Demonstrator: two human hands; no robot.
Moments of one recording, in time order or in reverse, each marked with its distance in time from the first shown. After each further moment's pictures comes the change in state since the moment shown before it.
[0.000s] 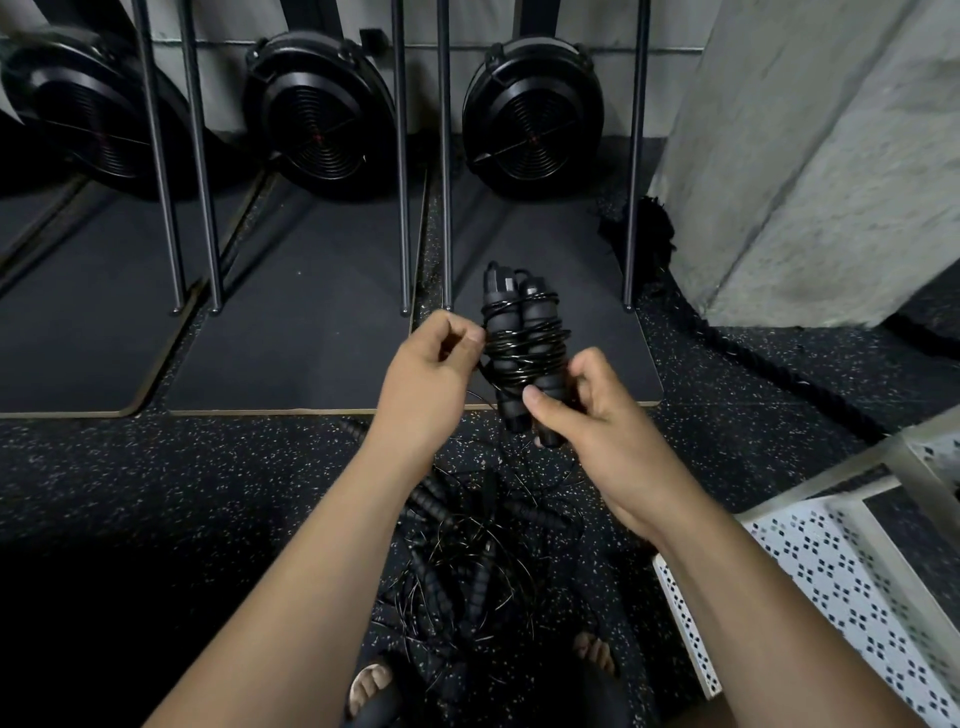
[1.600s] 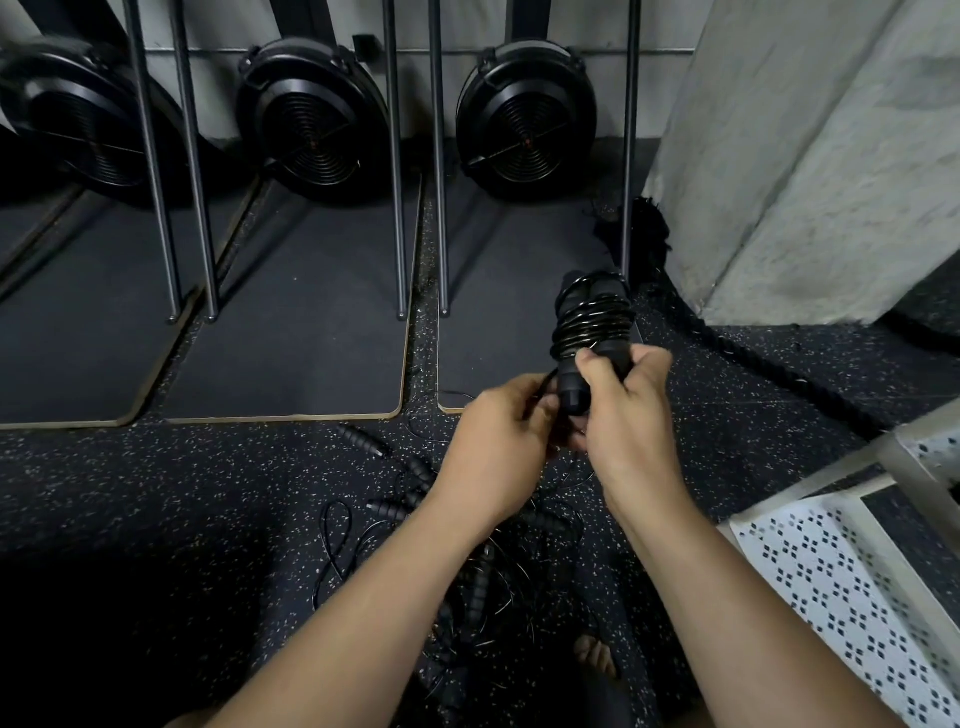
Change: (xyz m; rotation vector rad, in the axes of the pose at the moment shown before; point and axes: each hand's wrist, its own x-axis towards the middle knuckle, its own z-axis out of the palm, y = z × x) left_hand -0.037 -0.002 0.055 0.183 -0.187 0.017; right_hand 0.013 -0.004 0.002 0.096 0.481 0.027
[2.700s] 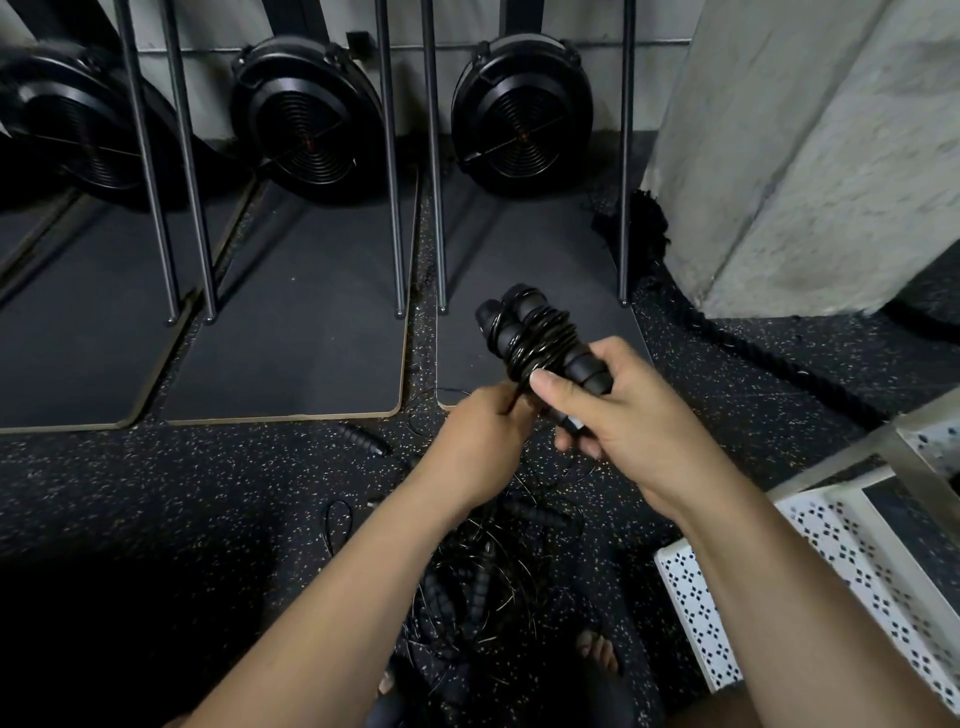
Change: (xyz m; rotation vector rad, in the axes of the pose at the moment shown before) left_hand 0.010 -0.002 -0.014 0.144 -0.152 -0.082; right_hand 0.000 -0.017 -0.030 -0.116 -0.413 0.011
